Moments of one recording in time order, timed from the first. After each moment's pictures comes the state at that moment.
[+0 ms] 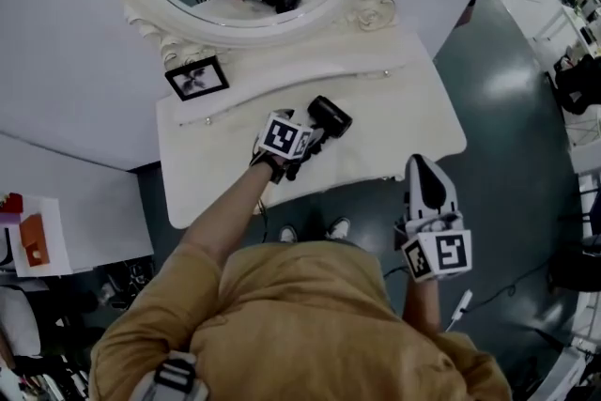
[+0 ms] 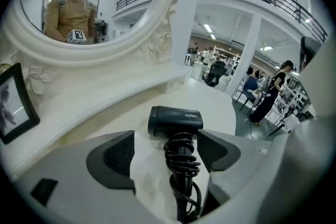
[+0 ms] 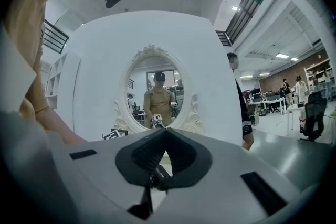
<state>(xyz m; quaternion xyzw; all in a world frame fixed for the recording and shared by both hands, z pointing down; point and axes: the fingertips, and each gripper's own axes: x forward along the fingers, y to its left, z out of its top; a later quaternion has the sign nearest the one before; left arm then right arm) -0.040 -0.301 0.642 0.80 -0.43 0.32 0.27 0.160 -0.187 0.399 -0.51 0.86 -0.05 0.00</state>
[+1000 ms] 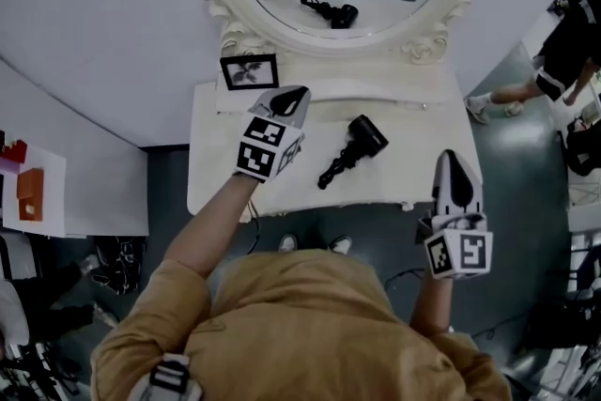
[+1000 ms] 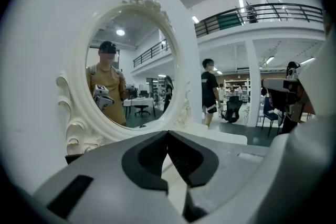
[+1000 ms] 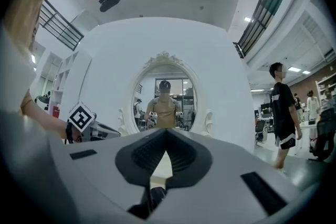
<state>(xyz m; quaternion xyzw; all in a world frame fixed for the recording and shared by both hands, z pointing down) -0.170 -0.272 0.419 0.81 -0.56 0.14 0.07 0.097 -0.211 0.339 -0.48 0.88 0.02 0.02</state>
